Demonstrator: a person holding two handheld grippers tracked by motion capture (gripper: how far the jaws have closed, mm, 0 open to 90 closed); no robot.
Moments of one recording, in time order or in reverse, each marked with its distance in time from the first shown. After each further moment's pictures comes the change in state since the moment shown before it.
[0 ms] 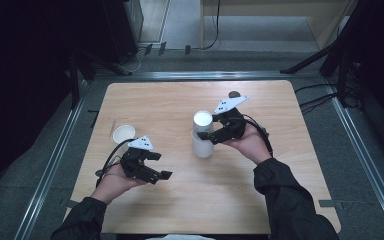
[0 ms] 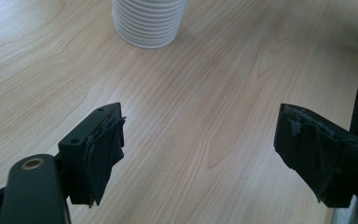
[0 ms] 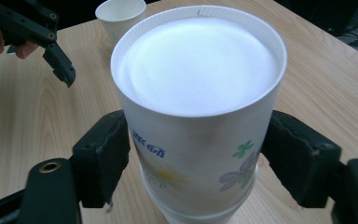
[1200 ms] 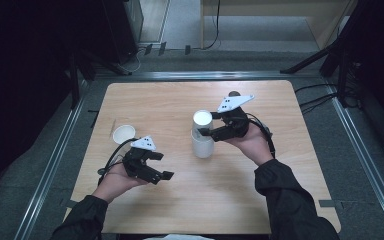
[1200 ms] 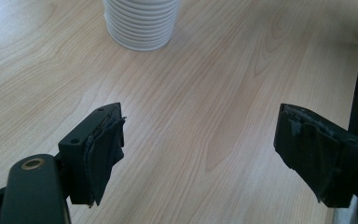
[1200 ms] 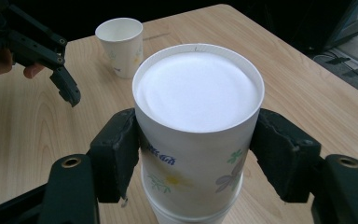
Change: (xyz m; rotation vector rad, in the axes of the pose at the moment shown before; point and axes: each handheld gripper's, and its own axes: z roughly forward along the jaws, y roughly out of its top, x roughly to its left) left arm -0.001 0.004 0.004 0.011 -0.014 0.028; right arm 0.007 0.008 -0.015 -0.056 -0.041 -0.027
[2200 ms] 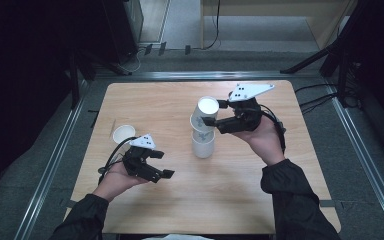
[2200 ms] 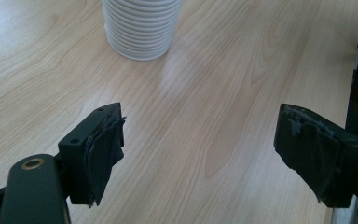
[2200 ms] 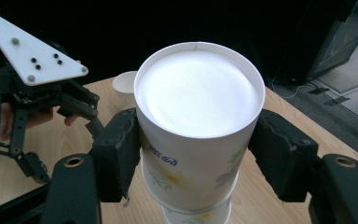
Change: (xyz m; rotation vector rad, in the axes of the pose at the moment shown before) left arm 0.001 0.003 -0.002 -0.028 -0.010 0.003; right arm 0.018 0.040 -0.054 -0.121 -0.031 -0.006
